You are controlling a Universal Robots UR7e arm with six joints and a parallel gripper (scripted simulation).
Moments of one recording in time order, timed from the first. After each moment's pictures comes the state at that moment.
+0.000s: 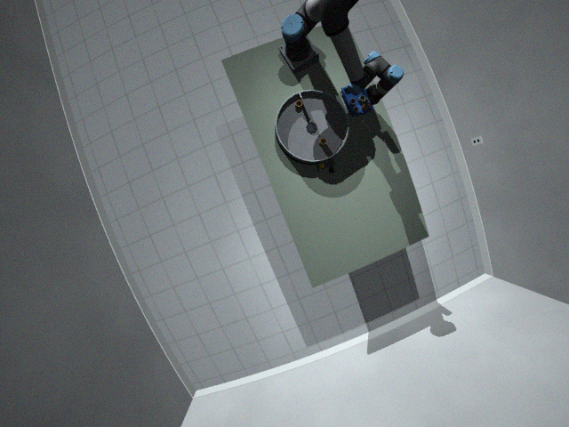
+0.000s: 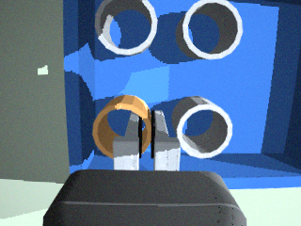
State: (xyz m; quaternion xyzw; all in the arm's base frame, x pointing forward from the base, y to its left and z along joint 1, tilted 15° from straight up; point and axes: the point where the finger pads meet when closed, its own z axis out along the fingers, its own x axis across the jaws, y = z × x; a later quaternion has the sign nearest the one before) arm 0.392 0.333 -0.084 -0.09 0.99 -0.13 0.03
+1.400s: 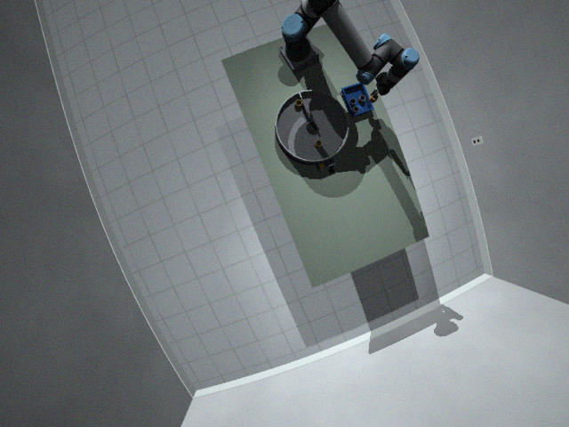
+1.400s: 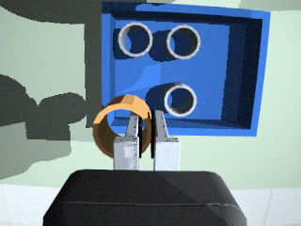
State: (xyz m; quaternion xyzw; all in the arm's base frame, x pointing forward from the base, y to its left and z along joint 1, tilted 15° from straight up) arm 0.382 0.362 0.030 -0.09 0.99 -0.13 0.03
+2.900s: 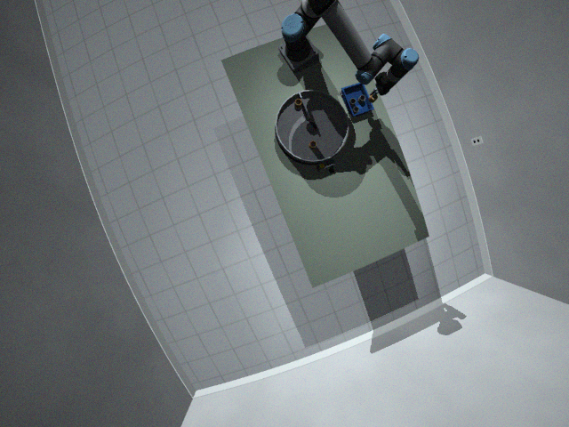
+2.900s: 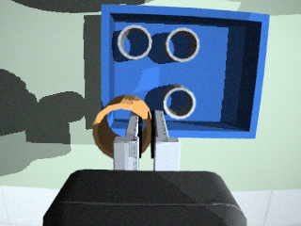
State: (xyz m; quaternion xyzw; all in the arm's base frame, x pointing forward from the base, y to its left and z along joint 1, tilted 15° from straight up) arm 0.382 0.359 0.031 -0.09 0.99 -0.13 0.03
